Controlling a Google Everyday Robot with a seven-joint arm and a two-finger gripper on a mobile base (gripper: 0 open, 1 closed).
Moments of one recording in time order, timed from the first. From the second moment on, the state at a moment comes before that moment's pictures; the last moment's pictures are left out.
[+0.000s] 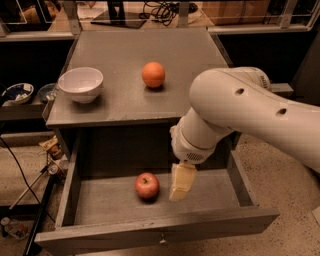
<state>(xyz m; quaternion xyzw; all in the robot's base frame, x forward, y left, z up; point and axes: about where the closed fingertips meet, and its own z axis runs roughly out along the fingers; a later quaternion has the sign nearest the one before) 0.457 -0.030 0.777 -0.69 0.70 0.05 0.17</state>
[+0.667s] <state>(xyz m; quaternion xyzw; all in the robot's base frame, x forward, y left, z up) 0.475 0.002 0.736 -0.69 0.70 0.06 0.16</state>
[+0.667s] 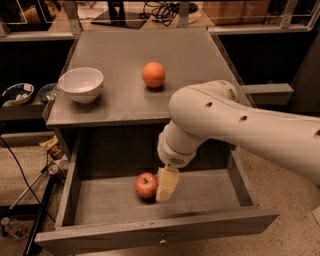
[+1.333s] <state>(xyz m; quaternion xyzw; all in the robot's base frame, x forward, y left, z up) 0.486 0.035 0.686 -0.69 0.70 0.08 0.15</state>
